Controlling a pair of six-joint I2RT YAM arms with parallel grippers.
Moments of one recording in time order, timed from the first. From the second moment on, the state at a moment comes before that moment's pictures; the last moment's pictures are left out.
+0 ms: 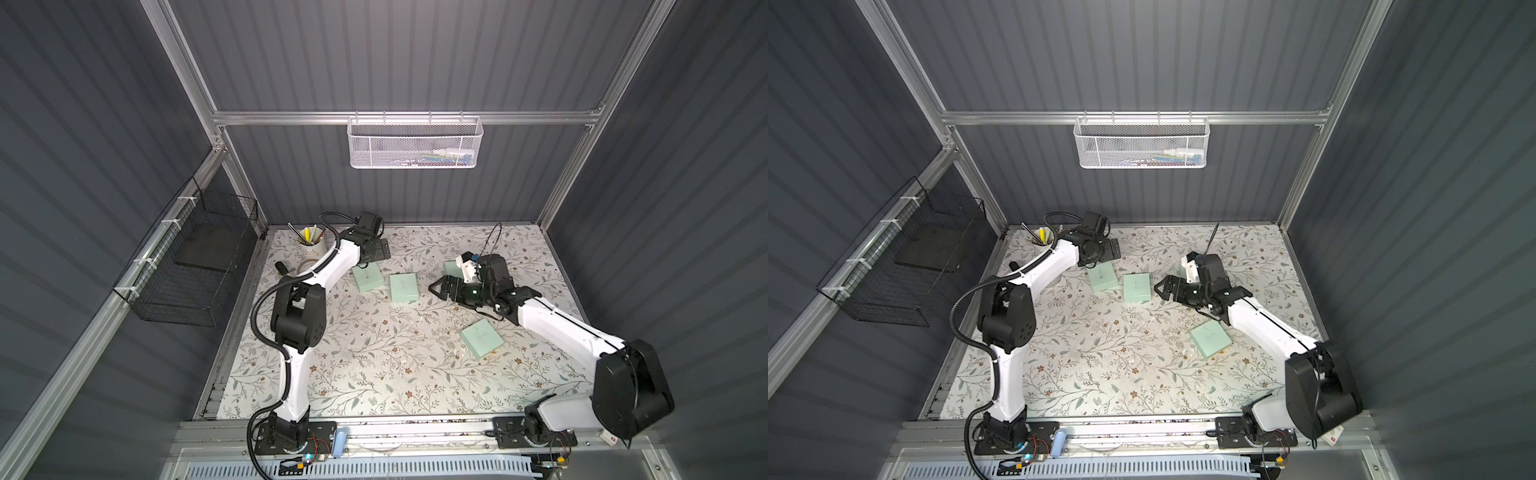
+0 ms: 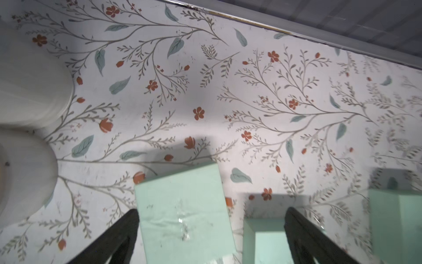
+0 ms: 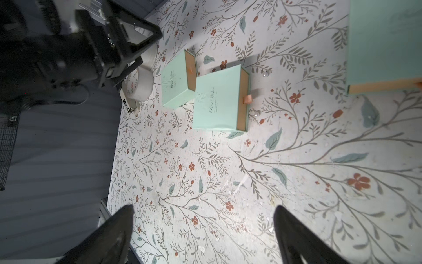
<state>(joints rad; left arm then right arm) -0.42 2.16 1.88 -0.70 -0.15 -0.49 0.40 1.37 0.88 -0.22 -0.43 0.59</state>
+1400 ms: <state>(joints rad) -0.44 2.05 1.51 -0.69 -0.06 -0.29 0.45 1.29 0.75 -0.19 -0.48 0.63</state>
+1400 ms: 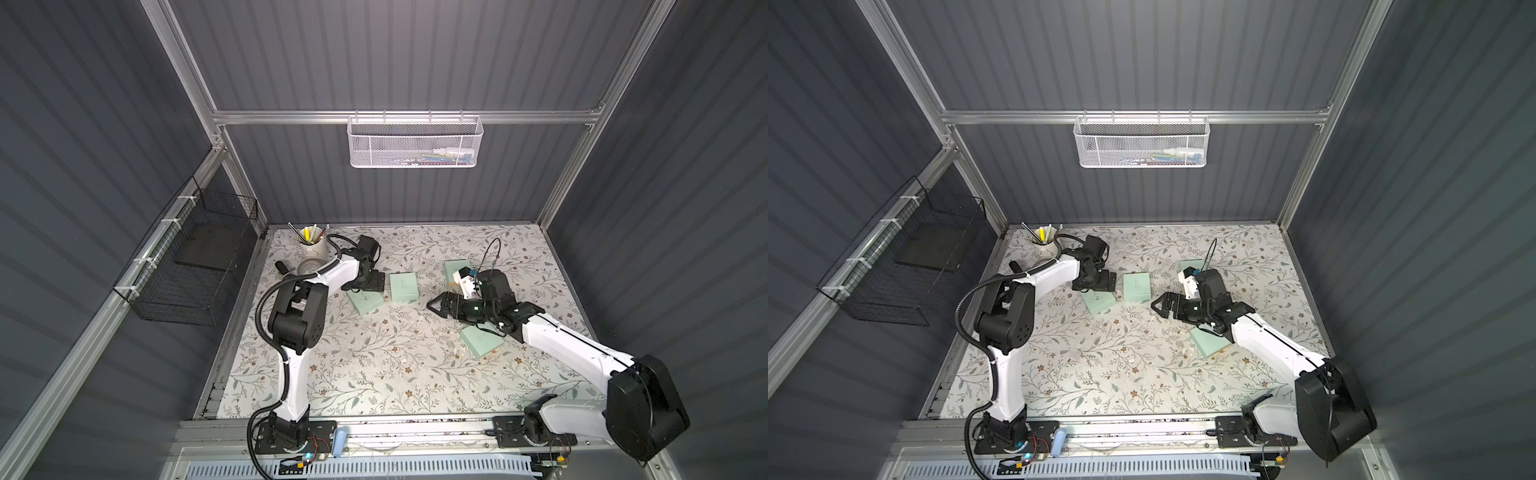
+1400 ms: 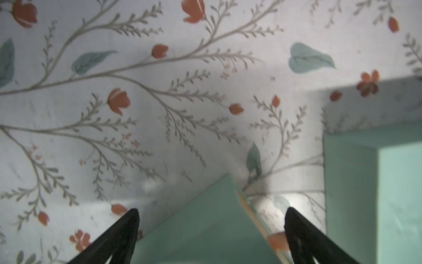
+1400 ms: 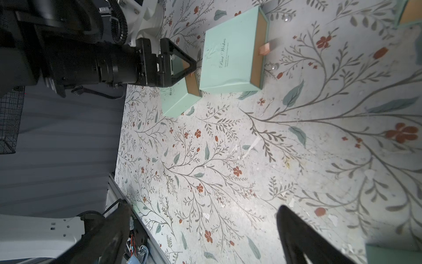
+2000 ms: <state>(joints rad) -0.54 1.67 1.05 -0.55 0.12 -0.43 0.47 1.25 0.73 -0.20 -0.44 0.65</state>
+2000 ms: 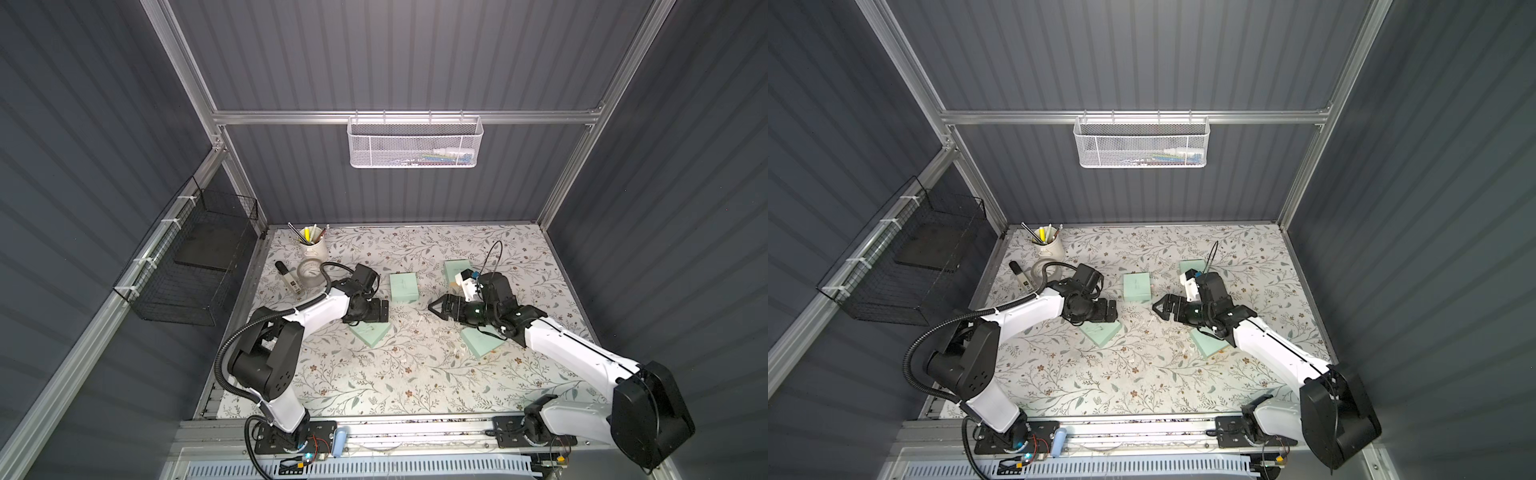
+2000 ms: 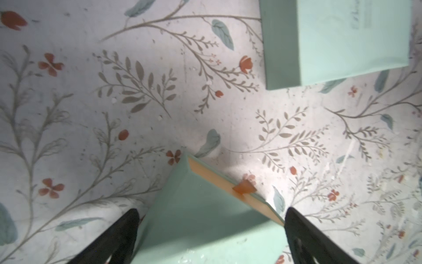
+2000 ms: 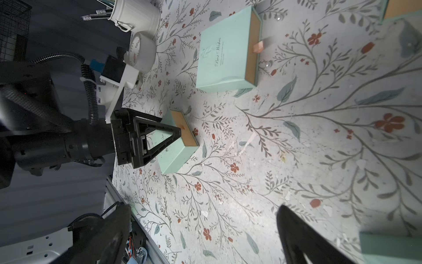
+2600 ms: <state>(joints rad) -0.38 1.09 0.78 -0.57 0.23 -0.76 0.67 1.49 0.94 -0.24 -0.42 0.59</state>
